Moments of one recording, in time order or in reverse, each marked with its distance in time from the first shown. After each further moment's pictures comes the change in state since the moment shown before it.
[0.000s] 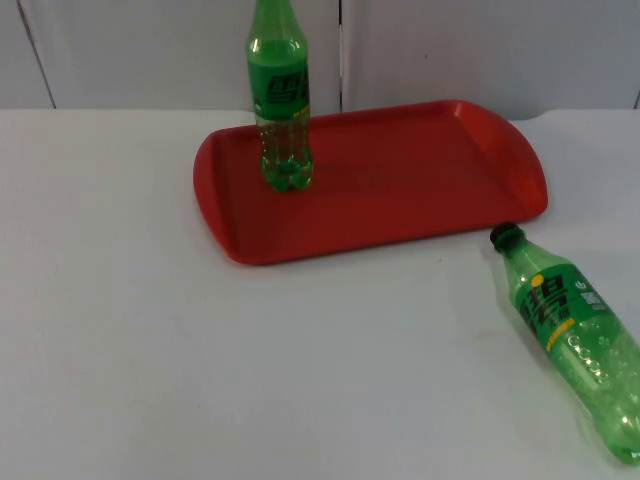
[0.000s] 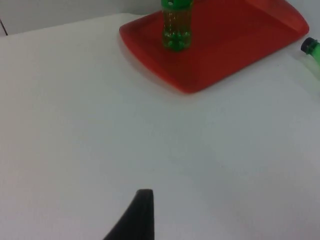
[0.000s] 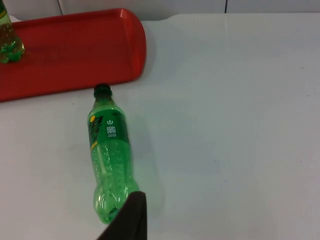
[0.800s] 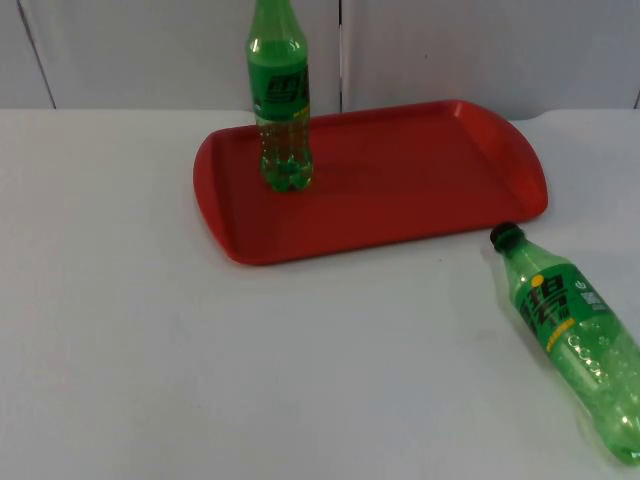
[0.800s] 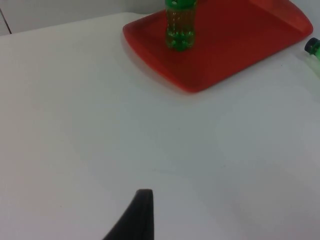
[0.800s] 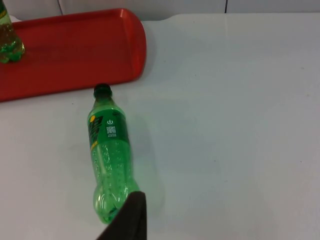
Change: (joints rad) right arm 0.000 0.000 0.000 0.000 0.000 0.000; left arm 0.000 0.000 0.000 0.008 0.000 -0.006
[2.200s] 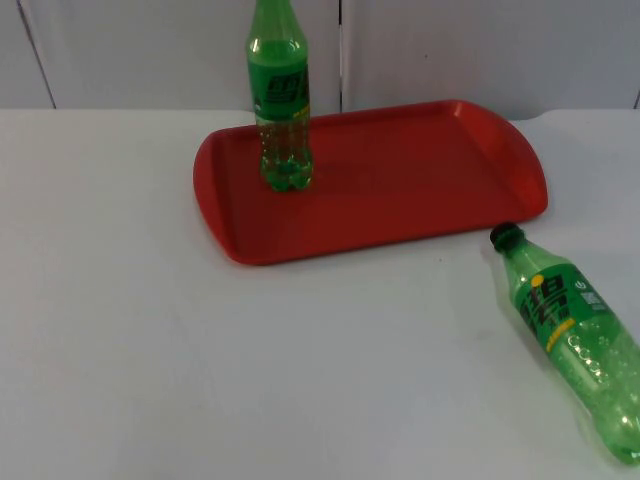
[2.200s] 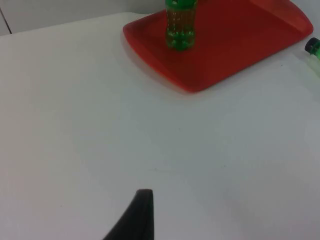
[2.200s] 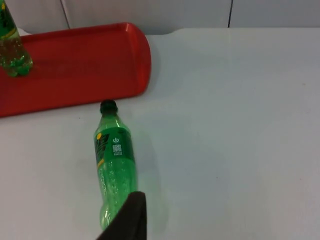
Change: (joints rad) right arm 0.000 0.151 -0.115 0.015 -0.024 -0.011; left arm 0.000 0.000 0.000 0.000 0.000 0.000
